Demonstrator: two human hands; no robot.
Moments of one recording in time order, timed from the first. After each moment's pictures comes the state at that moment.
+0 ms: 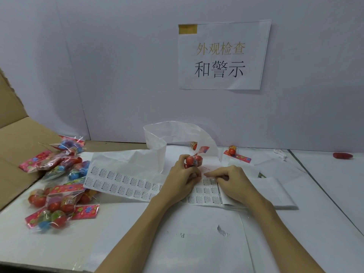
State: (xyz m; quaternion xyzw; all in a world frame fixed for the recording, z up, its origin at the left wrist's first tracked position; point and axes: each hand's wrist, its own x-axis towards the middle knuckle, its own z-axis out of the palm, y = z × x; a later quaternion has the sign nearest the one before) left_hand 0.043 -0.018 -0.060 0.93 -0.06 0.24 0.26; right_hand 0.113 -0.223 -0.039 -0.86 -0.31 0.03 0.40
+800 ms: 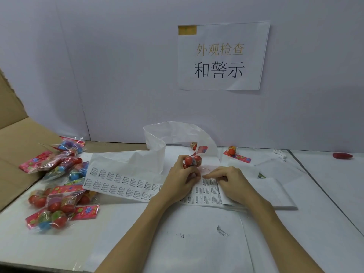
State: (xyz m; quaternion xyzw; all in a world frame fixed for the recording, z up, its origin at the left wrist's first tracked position) left_hand 0.042 -0.016 -0.058 0.93 -0.06 0.23 0.26; right_hand 0.113 -0.222 -0.038 -0.86 -0.35 0.04 0.38
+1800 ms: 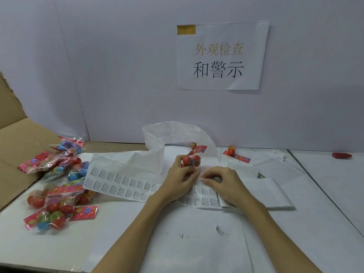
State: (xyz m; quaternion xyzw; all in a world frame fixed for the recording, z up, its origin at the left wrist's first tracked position) left_hand 0.043 -0.015 -0.055 0.91 -0.06 0.21 0.36; right_hand 0.107 -0.212 -0.044 -0.83 -0.33 0.03 0.45
